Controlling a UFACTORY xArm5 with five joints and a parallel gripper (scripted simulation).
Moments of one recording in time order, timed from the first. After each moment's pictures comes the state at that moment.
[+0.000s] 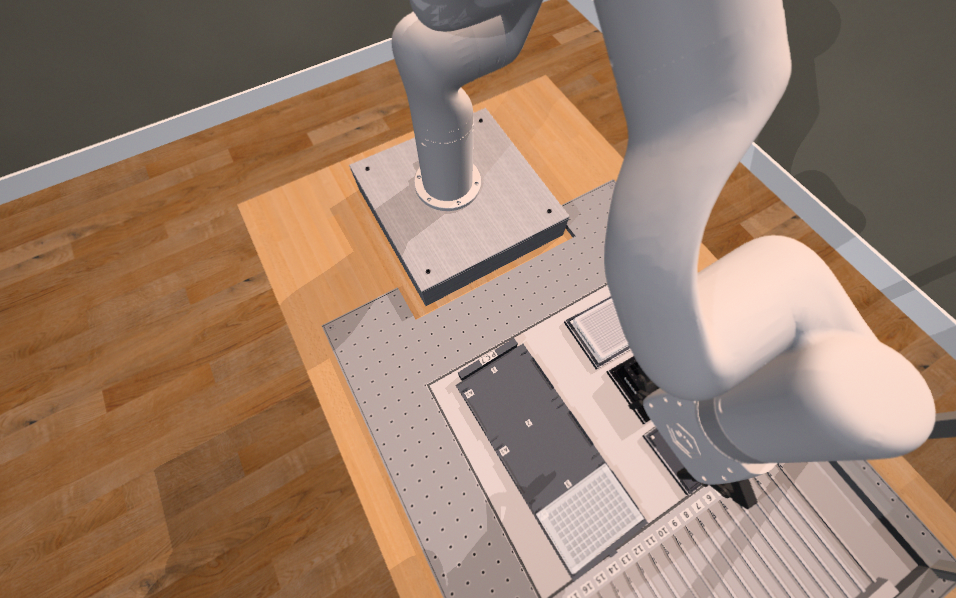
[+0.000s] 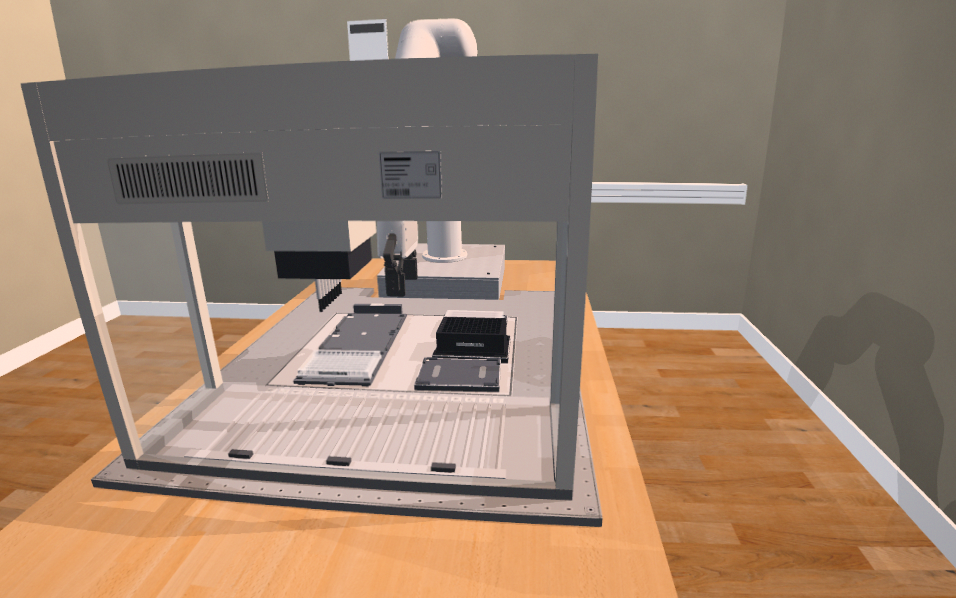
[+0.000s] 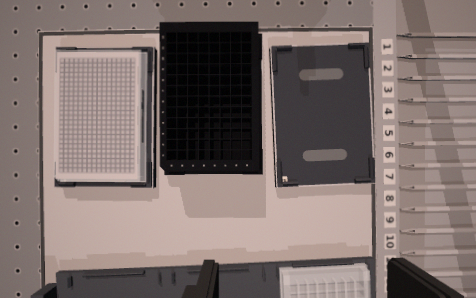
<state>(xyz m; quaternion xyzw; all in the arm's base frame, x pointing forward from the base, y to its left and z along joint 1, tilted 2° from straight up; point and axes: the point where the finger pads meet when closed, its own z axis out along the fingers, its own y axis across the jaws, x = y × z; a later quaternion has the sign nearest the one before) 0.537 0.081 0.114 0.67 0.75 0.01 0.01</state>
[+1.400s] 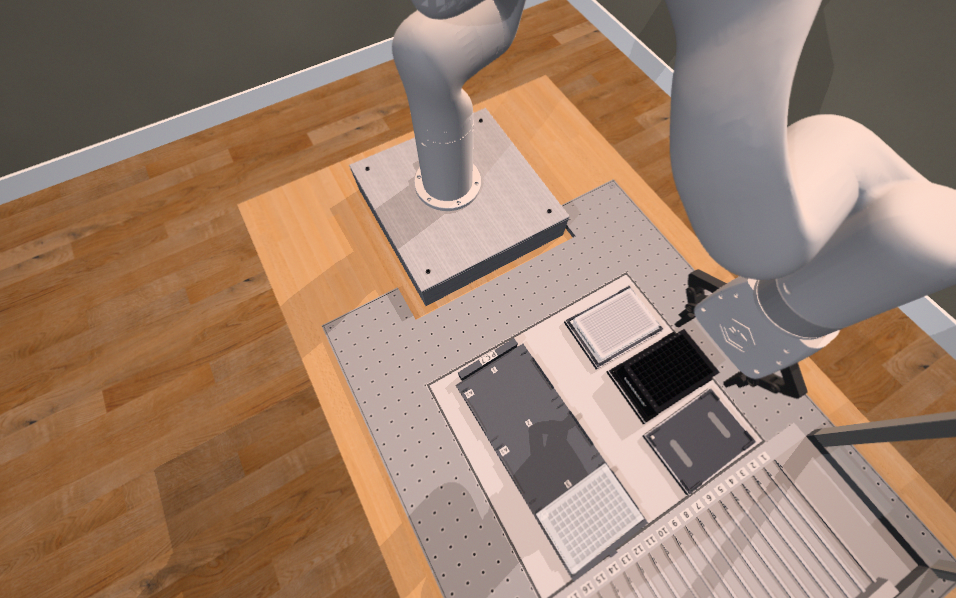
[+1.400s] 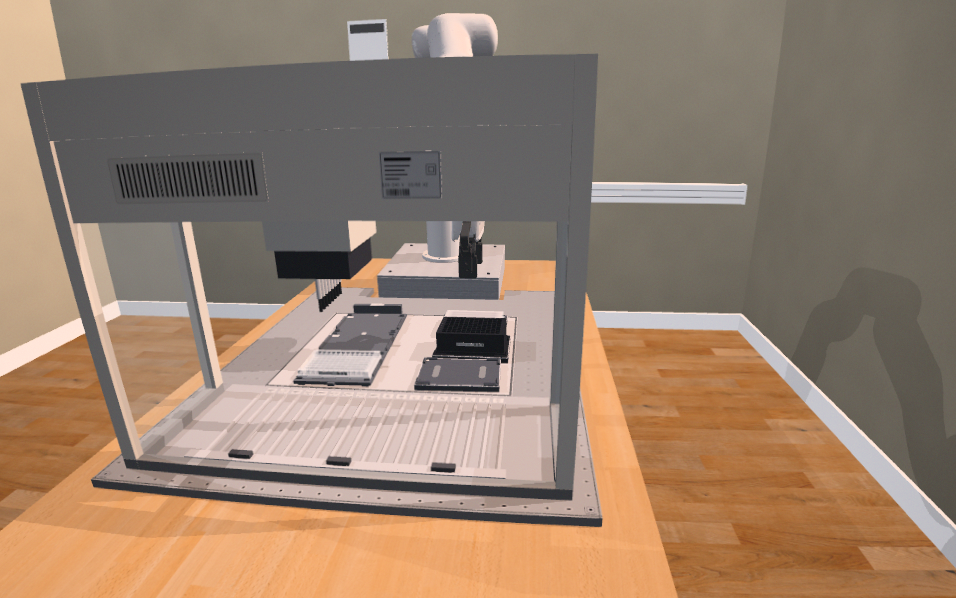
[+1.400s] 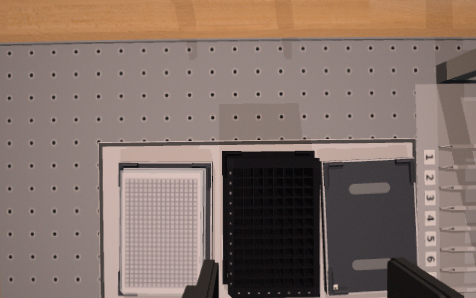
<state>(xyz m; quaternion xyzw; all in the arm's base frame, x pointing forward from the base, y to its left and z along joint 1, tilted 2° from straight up) 0.468 0.189 0.129 0.67 0.75 0.01 0.01</state>
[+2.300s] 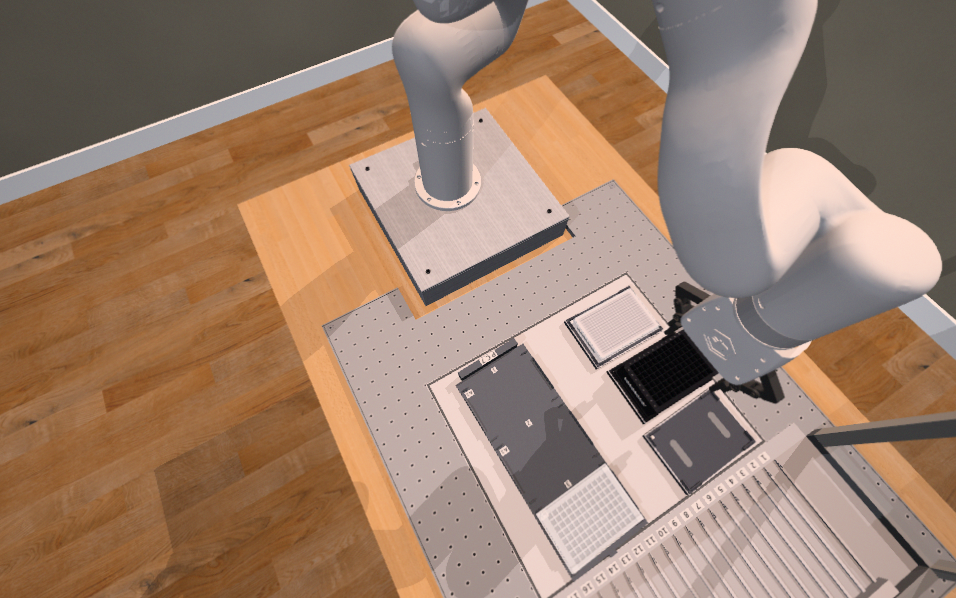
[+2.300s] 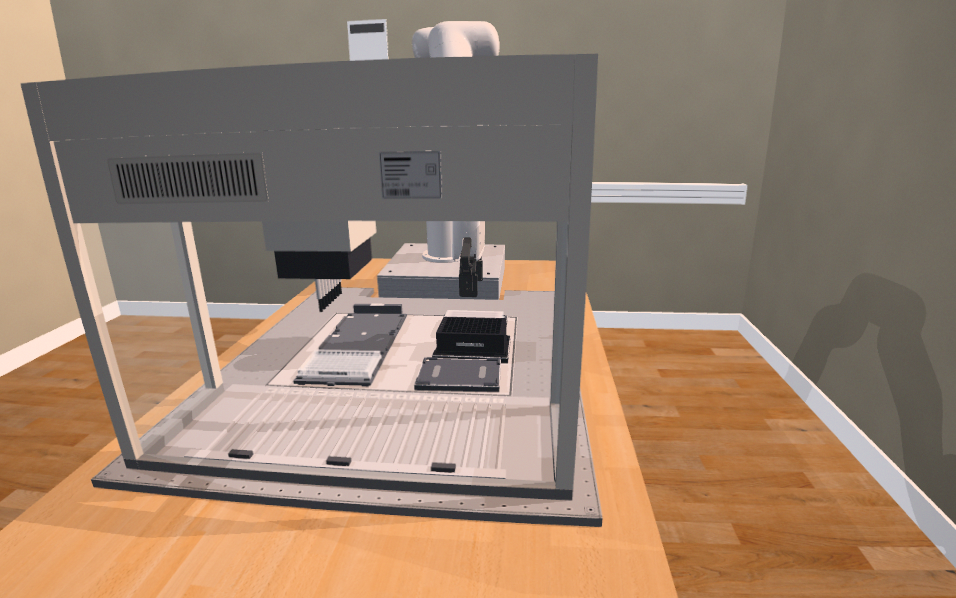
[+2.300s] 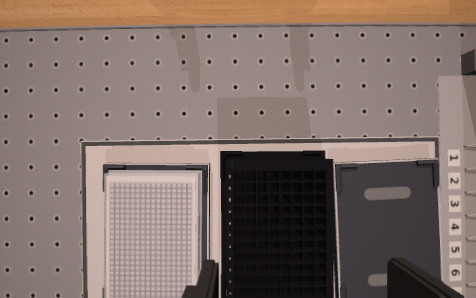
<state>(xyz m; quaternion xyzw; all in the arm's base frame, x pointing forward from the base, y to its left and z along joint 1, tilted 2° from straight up) 0.468 0.189 0.095 0.67 0.75 0.01 0.01</state>
